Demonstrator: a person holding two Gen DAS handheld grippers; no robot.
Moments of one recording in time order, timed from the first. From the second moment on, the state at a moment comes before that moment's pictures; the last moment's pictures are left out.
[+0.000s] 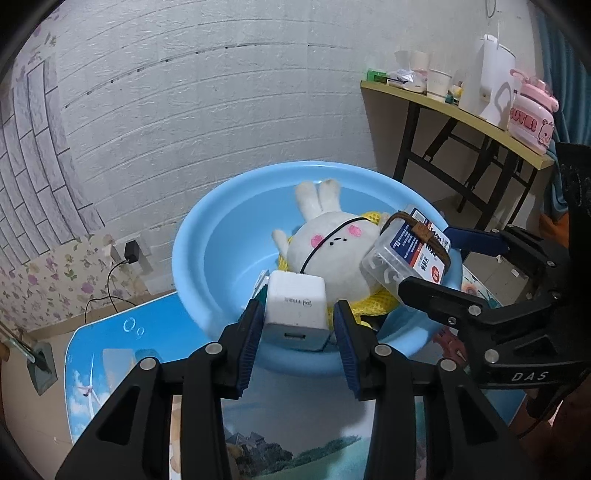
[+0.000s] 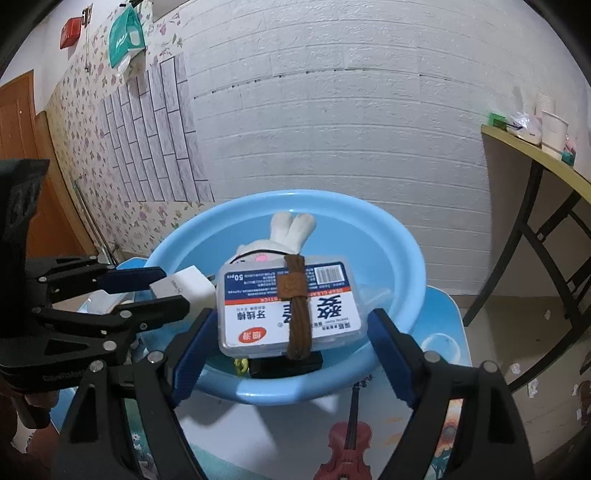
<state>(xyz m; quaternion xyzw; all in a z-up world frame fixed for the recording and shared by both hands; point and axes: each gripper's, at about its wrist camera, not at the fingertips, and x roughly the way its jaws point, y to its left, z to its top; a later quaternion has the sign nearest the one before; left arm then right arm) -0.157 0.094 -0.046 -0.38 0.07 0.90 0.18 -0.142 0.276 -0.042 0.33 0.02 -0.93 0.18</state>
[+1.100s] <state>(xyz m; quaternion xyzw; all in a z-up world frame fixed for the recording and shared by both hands) -0.084 -0.030 -0.072 -0.40 0.01 0.91 0.09 -0.097 0.260 -0.055 0.39 0.02 -0.91 0.16</state>
